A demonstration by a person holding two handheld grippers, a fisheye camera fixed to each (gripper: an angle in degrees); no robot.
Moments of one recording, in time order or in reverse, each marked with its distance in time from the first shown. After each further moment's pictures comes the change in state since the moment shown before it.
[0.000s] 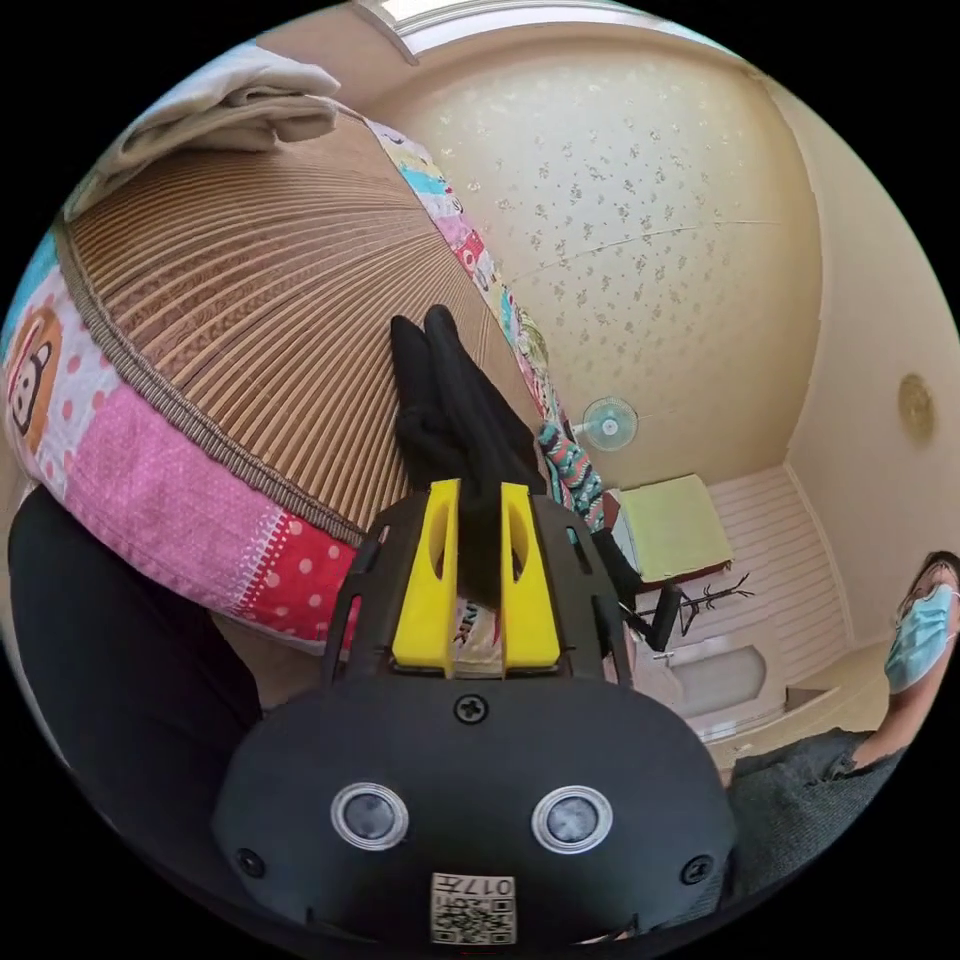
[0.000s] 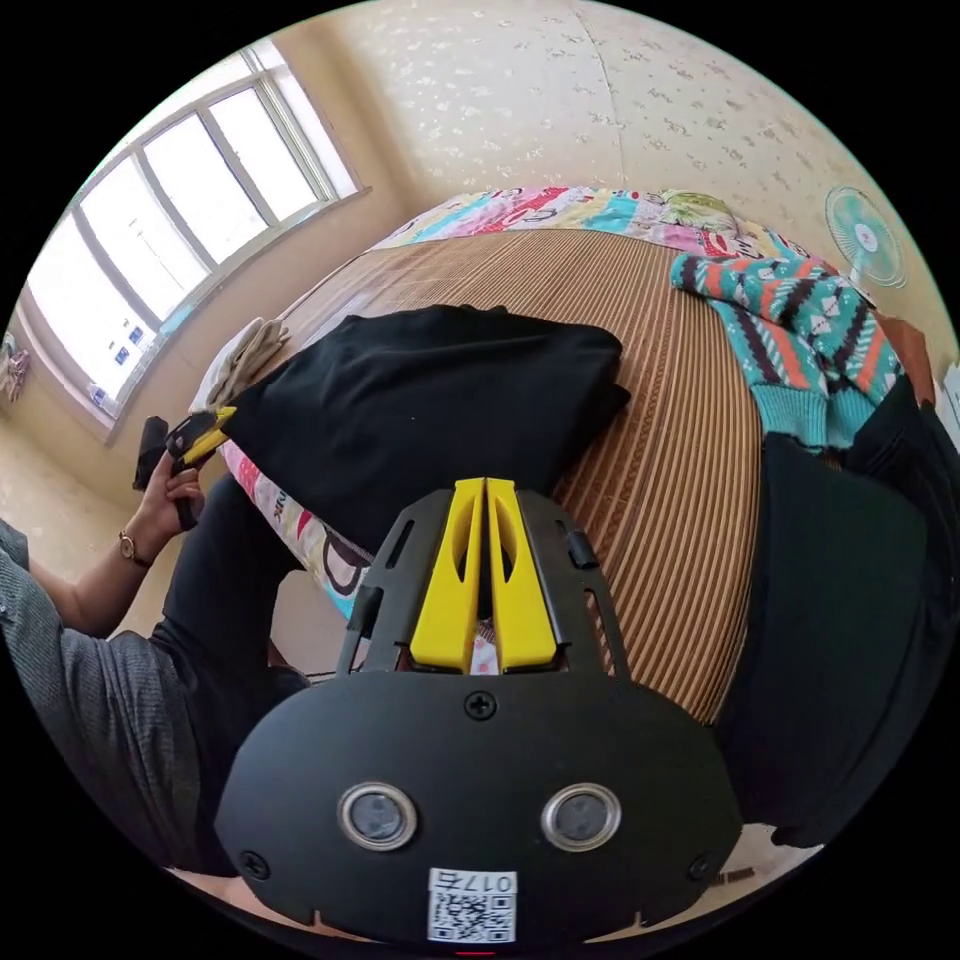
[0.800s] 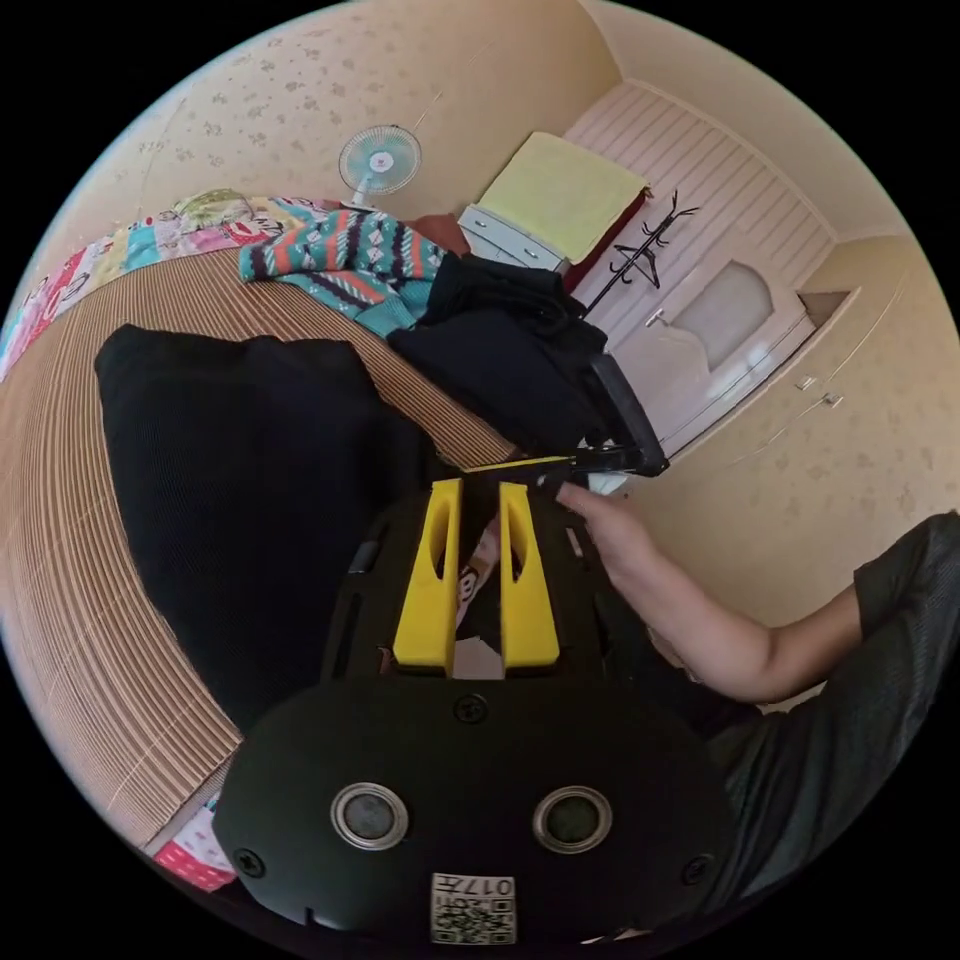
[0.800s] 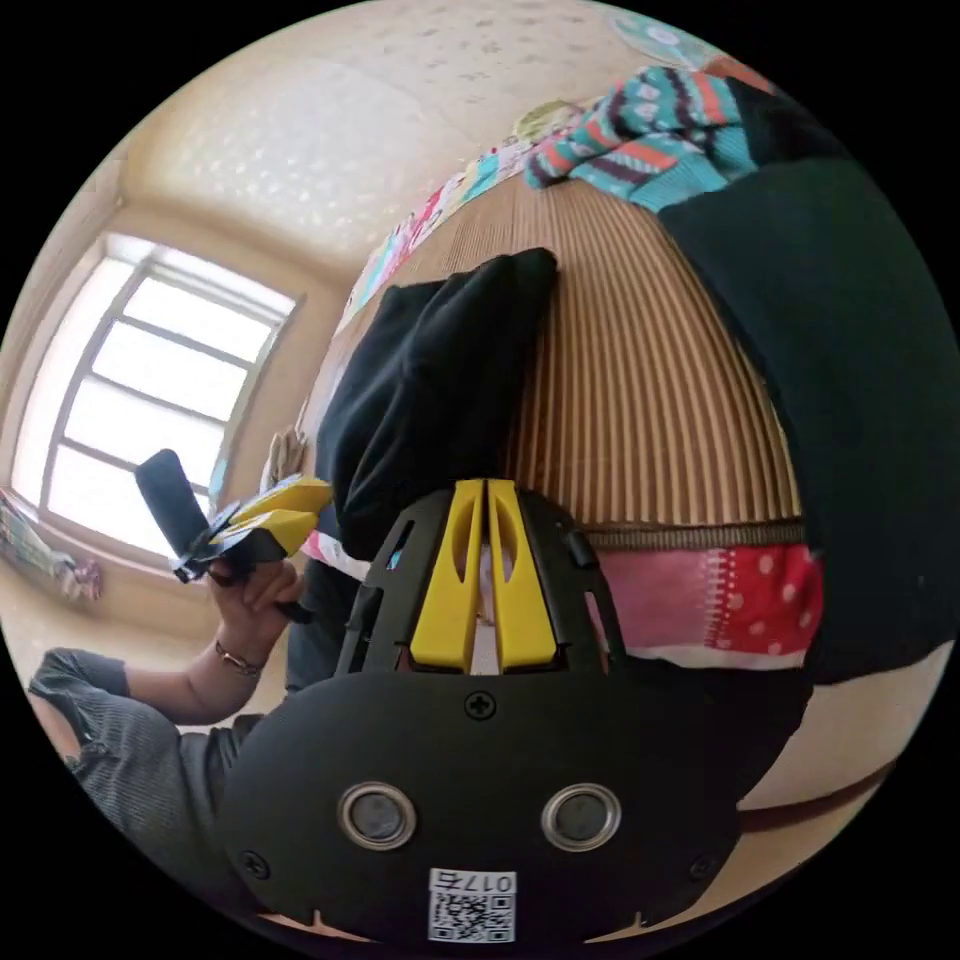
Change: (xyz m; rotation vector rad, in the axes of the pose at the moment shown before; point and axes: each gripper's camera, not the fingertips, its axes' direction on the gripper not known) left arm 0.274 0.075 0.286 -0.597 0.110 0.747; right arm 0.148 0.109 -0.065 0.189 -0.306 0.556
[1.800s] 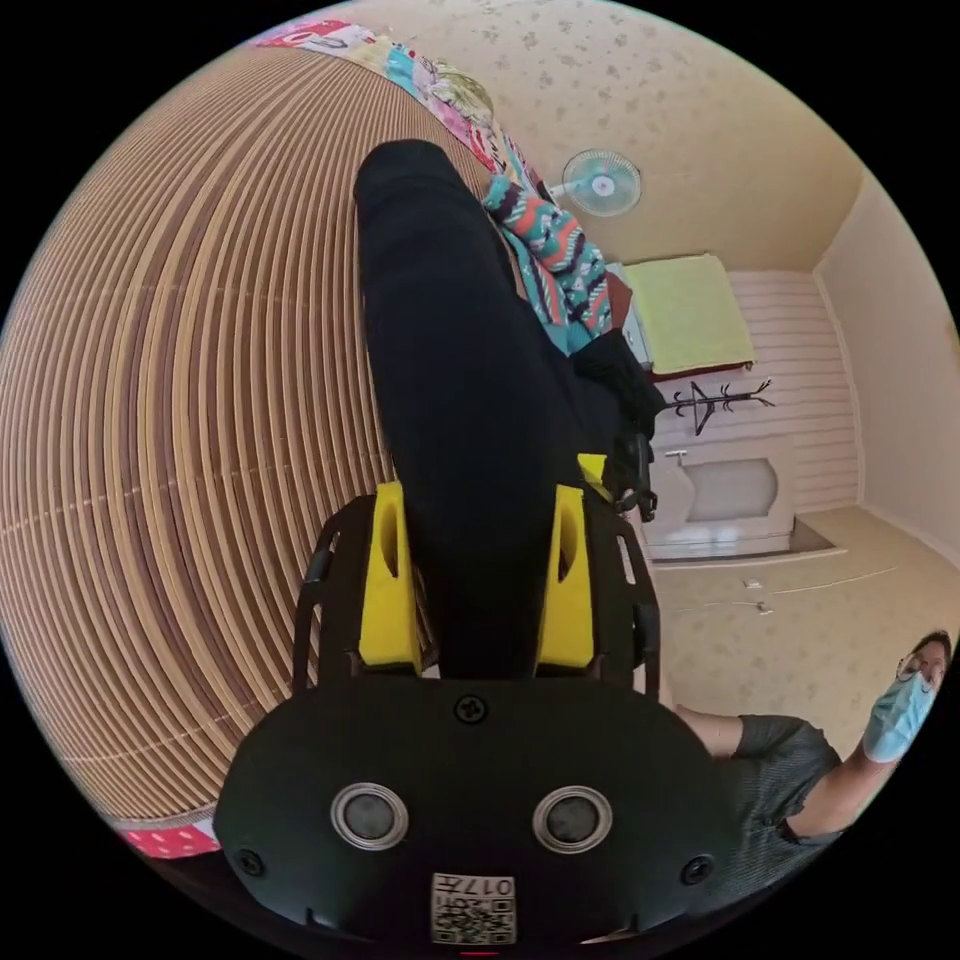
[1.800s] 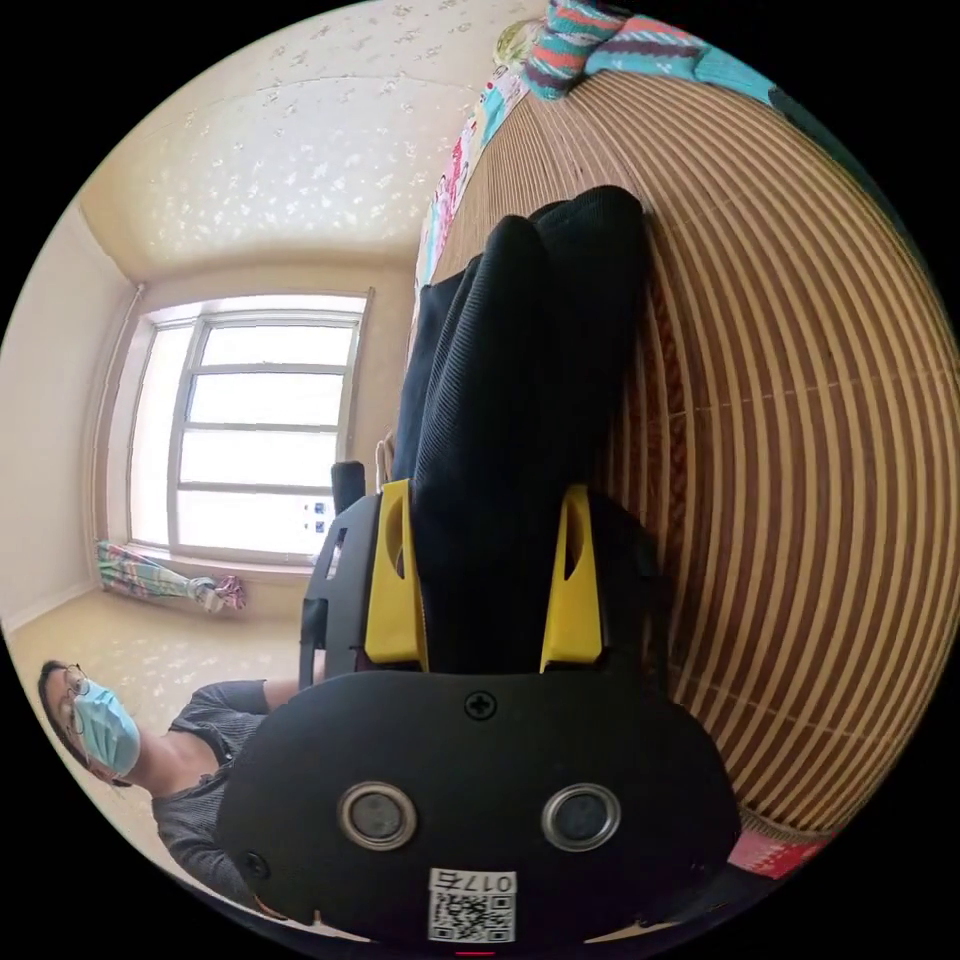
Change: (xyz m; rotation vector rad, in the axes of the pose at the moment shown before) left arm -0.248 0.029 -0.060 -0.071 0.140 -0.624; right arm 0.043 -0.138 0.103 -0.340 -0.353 0.098
